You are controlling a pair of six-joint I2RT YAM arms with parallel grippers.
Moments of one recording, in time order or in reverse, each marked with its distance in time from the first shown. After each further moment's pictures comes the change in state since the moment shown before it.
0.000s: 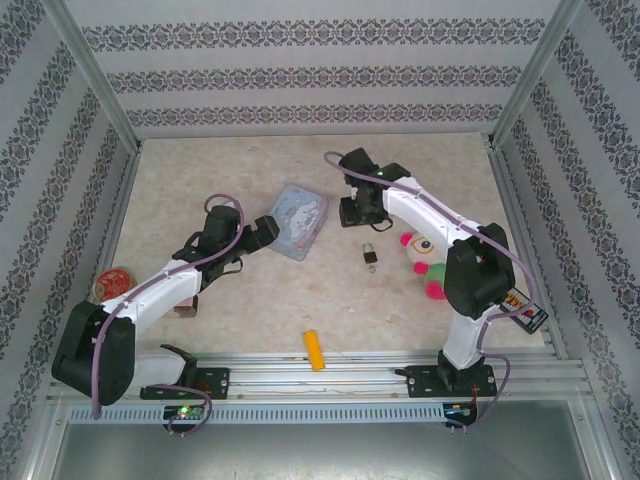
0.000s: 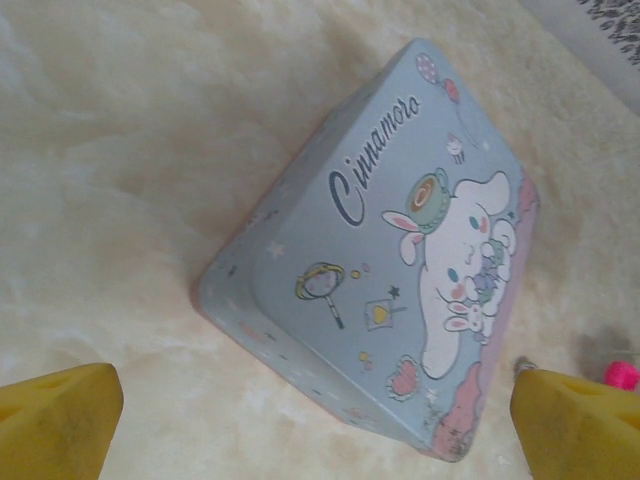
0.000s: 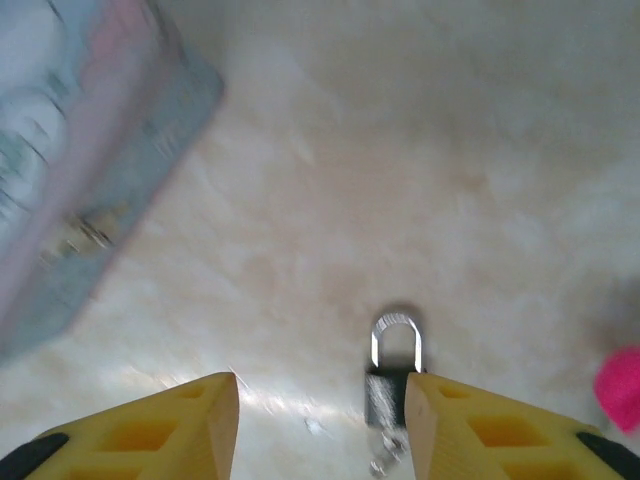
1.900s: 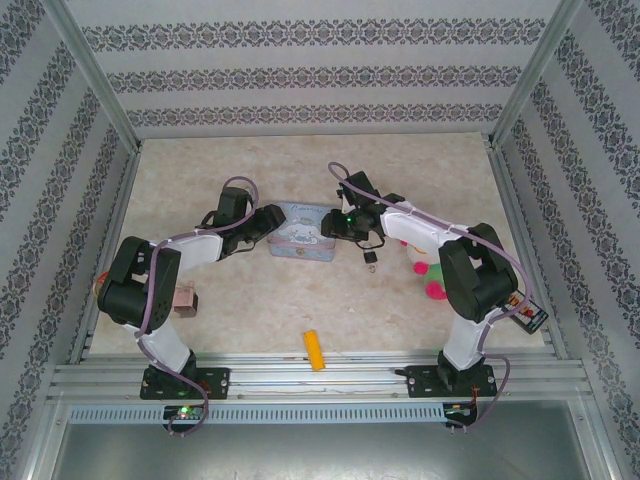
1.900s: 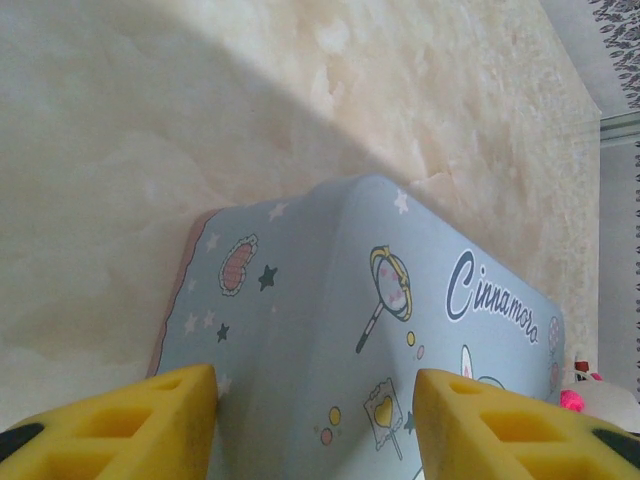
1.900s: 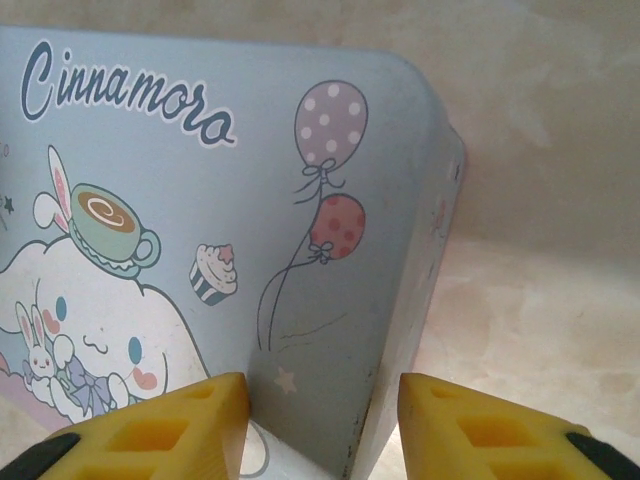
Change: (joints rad) left arm 0.085 0.425 0.183 0.224 0.262 -0.055; right arm 0.027 -0.029 -0.326 0.470 -0.267 0.249
